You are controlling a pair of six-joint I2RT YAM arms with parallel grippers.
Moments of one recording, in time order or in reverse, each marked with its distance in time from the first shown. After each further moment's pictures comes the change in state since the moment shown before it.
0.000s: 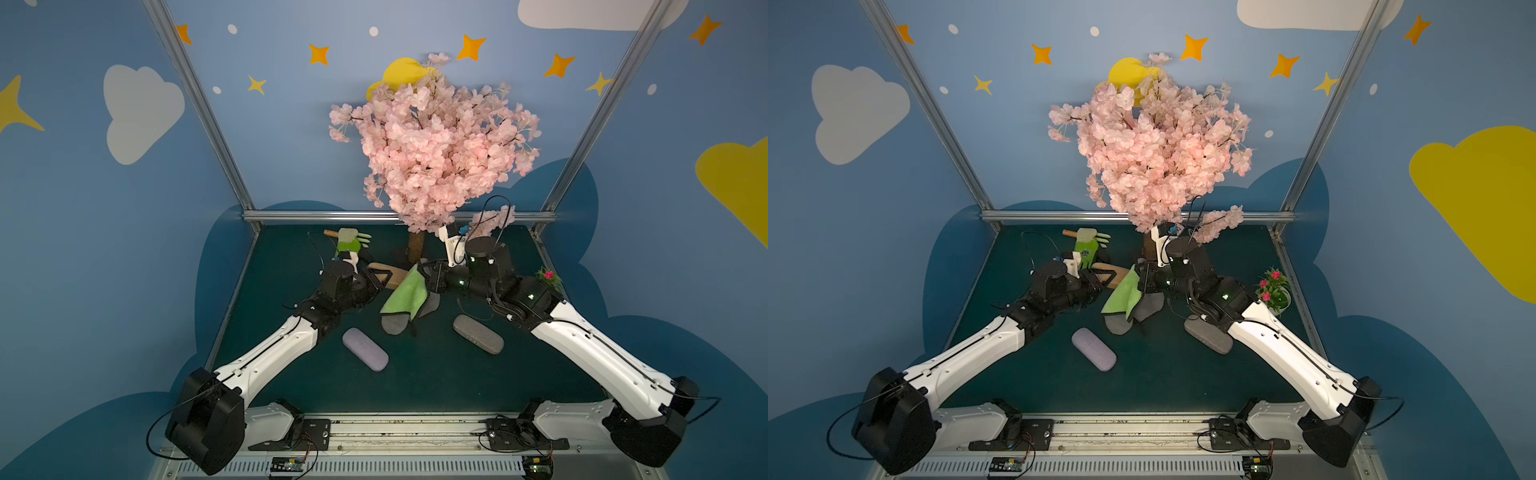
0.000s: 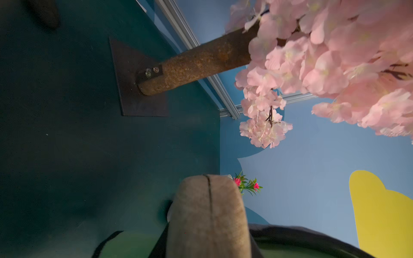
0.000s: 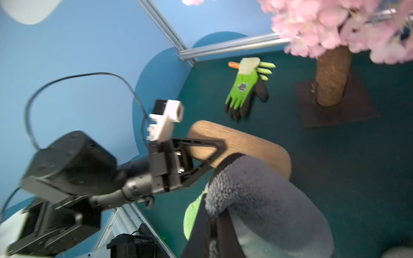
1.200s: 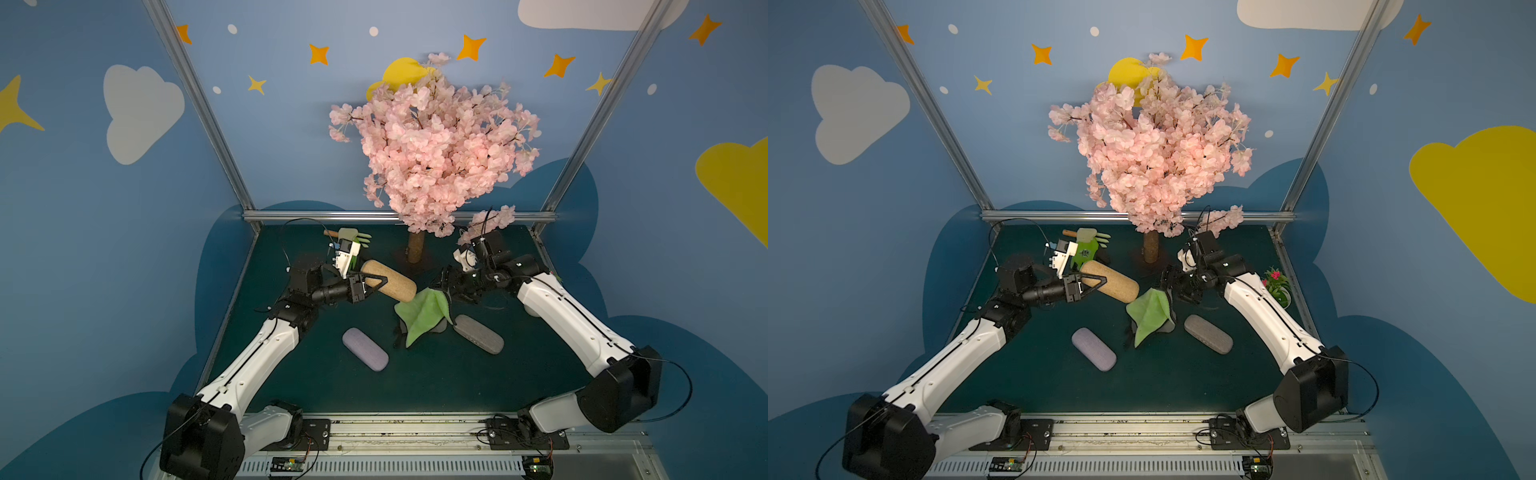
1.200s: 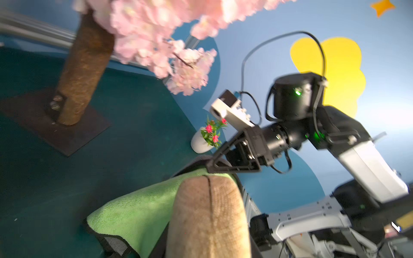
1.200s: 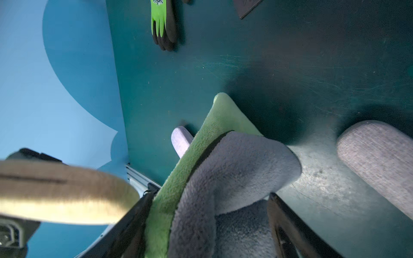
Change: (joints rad) left arm 0.142 -0.078 -0.002 0.044 0.626 0.631; right arm -0.306 0.190 0.015 -0.307 -0.418 0.072
